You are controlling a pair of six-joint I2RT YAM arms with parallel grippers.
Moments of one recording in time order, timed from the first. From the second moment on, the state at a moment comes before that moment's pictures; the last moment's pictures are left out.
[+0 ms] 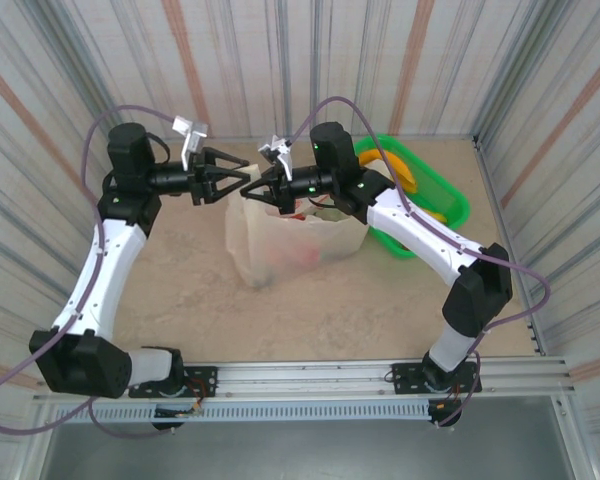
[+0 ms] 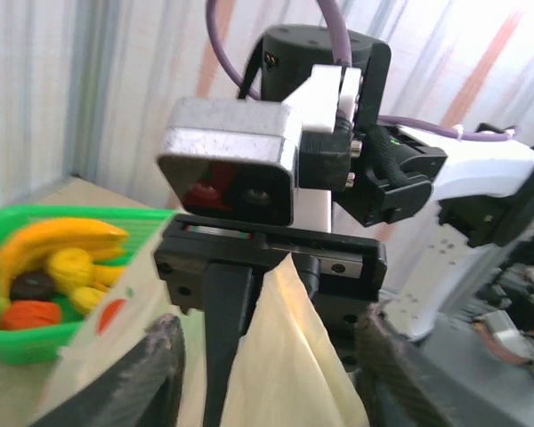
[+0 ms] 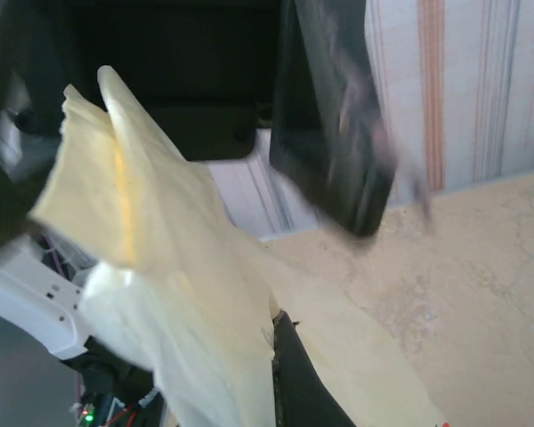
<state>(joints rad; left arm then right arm) -0.09 1.25 1.28 -0.13 1.29 -0.19 0.72 1.69 1.60 -0.18 -0.83 0.07</state>
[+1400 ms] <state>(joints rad) -0.28 1.16 0.67 0.55 0.86 -0.38 0.72 1.68 1.61 -0.18 -0.71 0.21</state>
